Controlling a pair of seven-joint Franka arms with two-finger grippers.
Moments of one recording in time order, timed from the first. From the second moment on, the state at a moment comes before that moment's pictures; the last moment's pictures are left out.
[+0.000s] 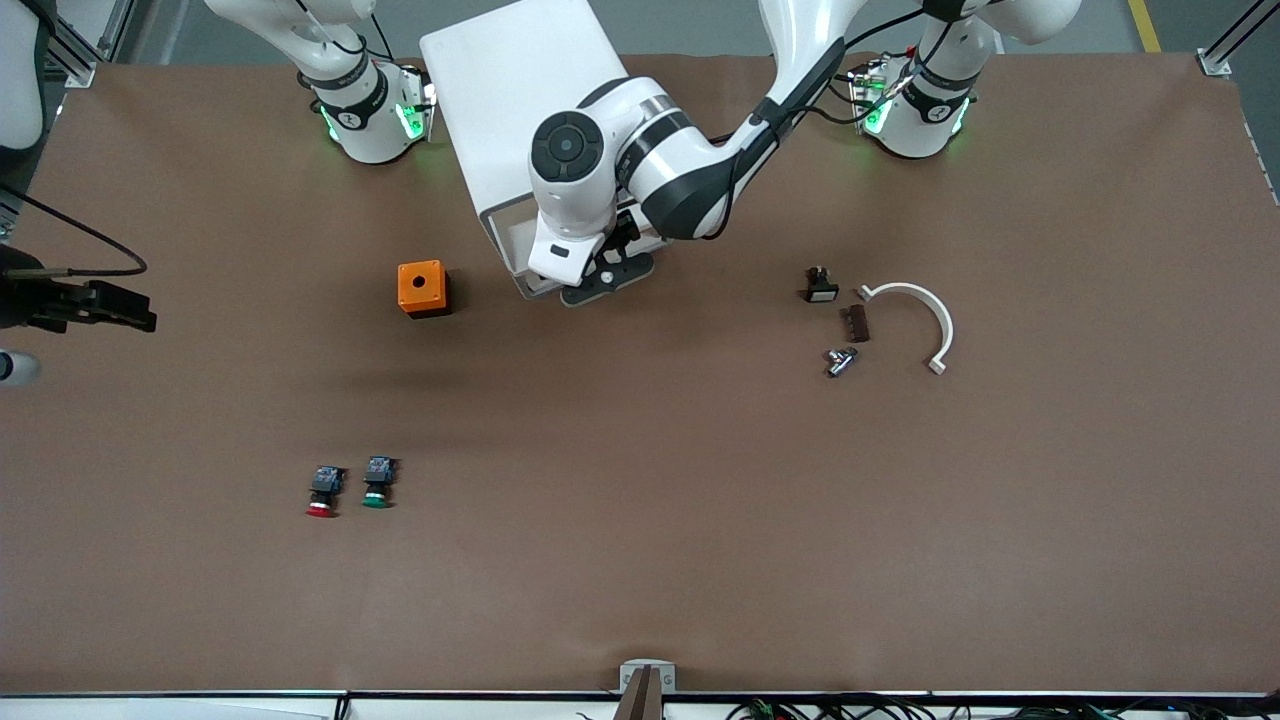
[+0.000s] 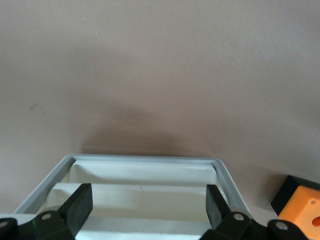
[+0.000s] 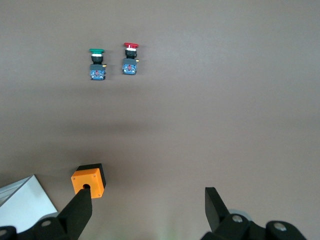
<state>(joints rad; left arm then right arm) -0.89 0.69 -0.10 -1.23 -0.14 1.84 -1.34 -0.02 0.21 -0.03 -1.35 -0.04 1.43 -0.07</state>
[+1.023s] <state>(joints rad) -0.90 0.69 -0.09 -1.28 -0.42 1.84 -1.34 -0.02 0.04 -0.03 -1.54 0.02 1.56 -0.07</state>
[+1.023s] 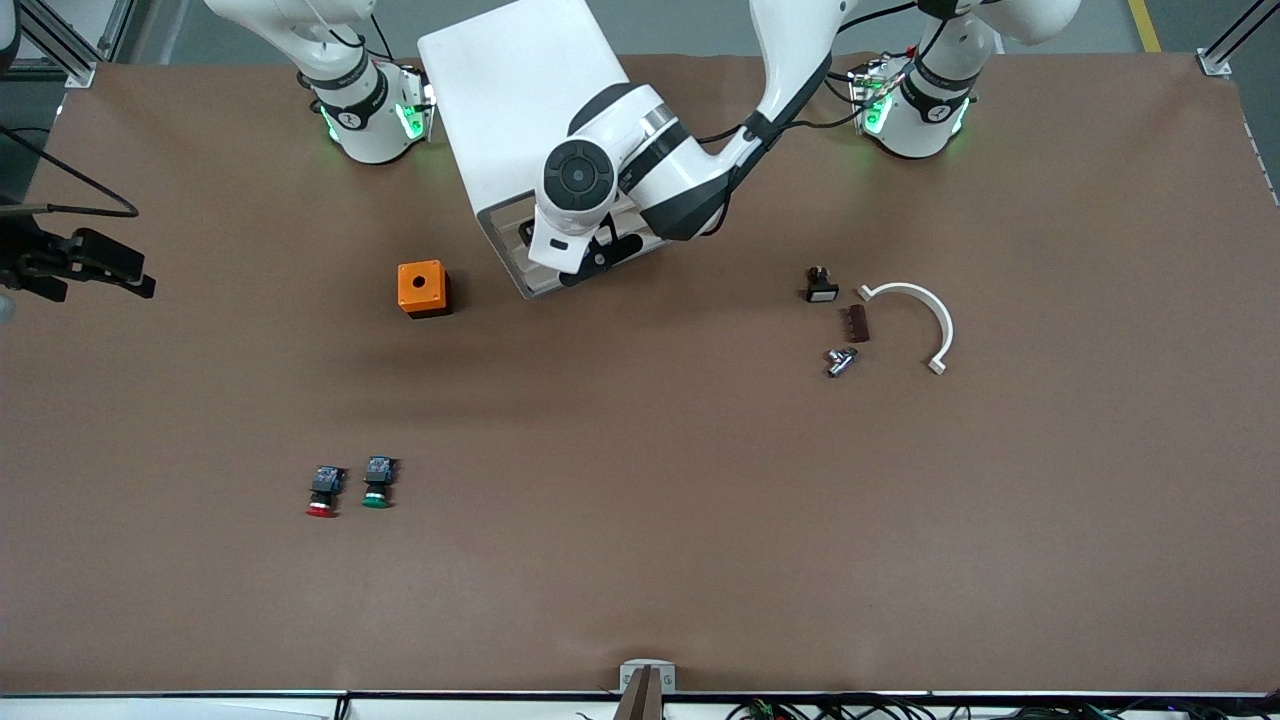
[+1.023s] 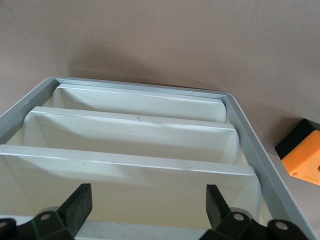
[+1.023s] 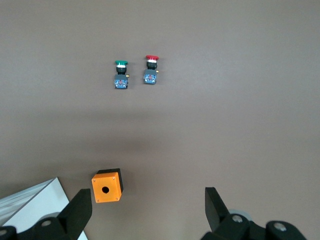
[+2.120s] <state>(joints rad) -0.65 0.50 -0.09 -1.25 -0.44 1.77 -1.32 -0.02 -0.04 -0.03 -1.63 0.02 1.60 -0.07</state>
